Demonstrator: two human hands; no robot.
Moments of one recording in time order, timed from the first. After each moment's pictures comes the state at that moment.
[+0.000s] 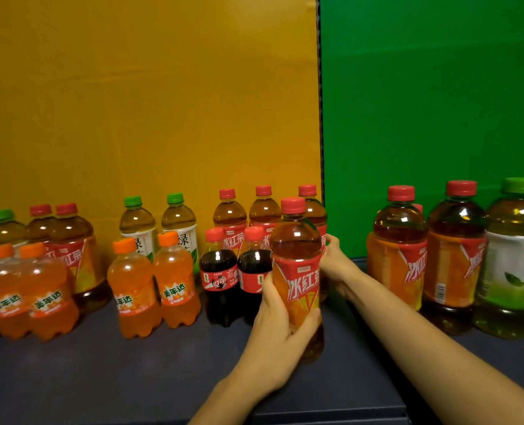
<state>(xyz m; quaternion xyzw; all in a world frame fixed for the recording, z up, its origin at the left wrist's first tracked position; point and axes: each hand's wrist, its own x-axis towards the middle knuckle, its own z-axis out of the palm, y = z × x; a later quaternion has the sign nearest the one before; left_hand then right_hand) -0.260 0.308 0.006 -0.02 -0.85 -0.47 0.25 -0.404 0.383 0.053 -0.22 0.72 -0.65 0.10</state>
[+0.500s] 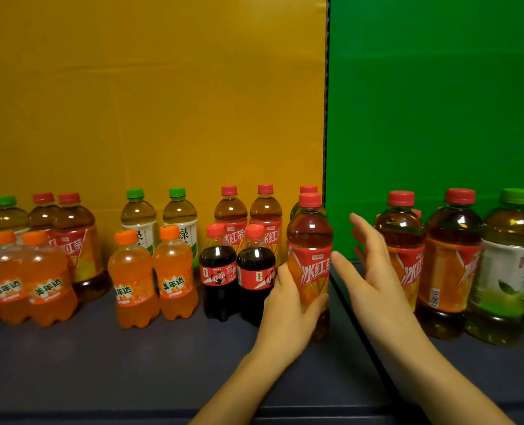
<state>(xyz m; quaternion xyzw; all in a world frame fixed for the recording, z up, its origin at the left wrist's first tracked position) -0.287 0.322 0.014 0.01 -0.85 -0.42 0.31 -0.310 0.443 0.062 -0.35 0.69 -0.61 -0.18</state>
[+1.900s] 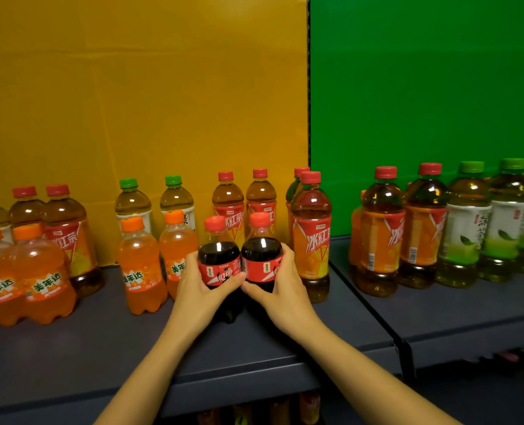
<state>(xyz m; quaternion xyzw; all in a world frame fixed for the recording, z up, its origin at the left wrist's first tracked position) -0.220 0.206 0.012 0.05 -0.79 -0.52 0.33 -0.275 0.343 0.001 -0.31 0.76 -0.57 -0.10</state>
